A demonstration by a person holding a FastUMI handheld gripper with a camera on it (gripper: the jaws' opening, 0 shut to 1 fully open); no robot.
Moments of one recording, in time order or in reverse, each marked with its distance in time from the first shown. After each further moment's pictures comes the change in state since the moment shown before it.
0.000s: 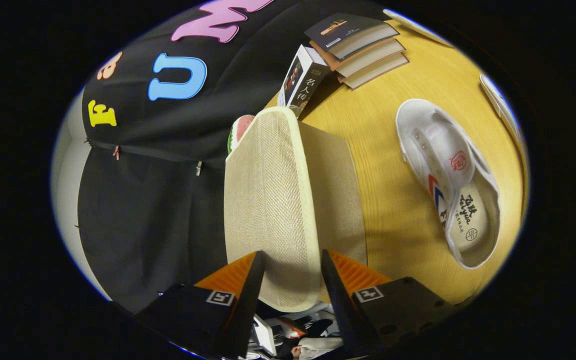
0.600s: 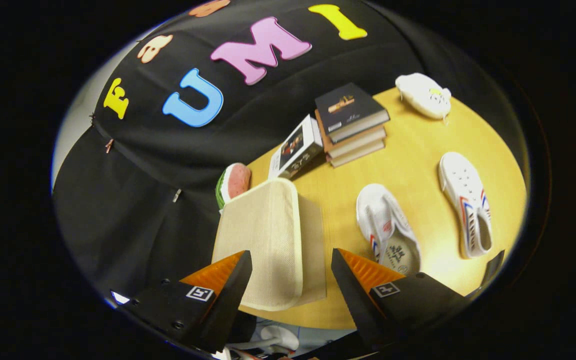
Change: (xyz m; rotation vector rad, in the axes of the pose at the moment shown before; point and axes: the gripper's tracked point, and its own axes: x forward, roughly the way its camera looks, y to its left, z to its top) arm -0.066 0.011 0.027 -0.186 -0.292 -0.169
